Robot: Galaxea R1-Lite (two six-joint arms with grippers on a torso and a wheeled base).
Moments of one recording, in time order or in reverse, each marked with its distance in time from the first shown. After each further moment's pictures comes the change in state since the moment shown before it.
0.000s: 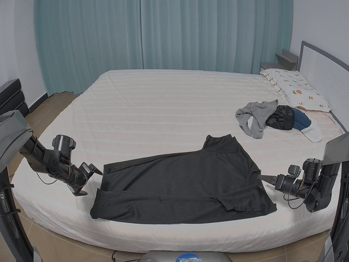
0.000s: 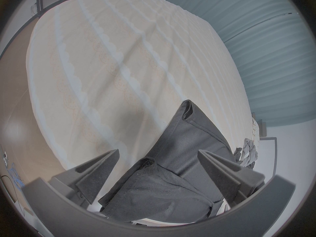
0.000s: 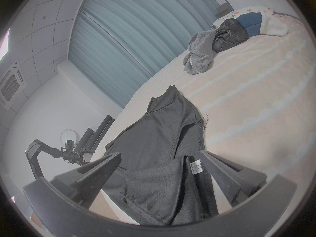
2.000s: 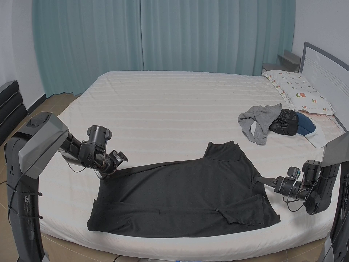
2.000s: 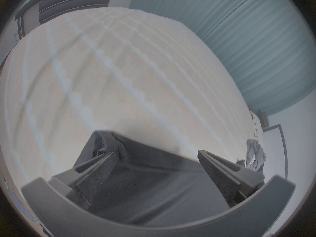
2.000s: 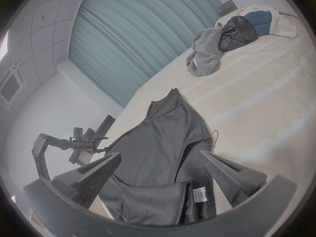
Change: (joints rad) left arm -0.199 0.229 -0.379 0.010 0.201 -0.009; right arm 0.014 0.004 0.038 -0.045 0.005 0.000
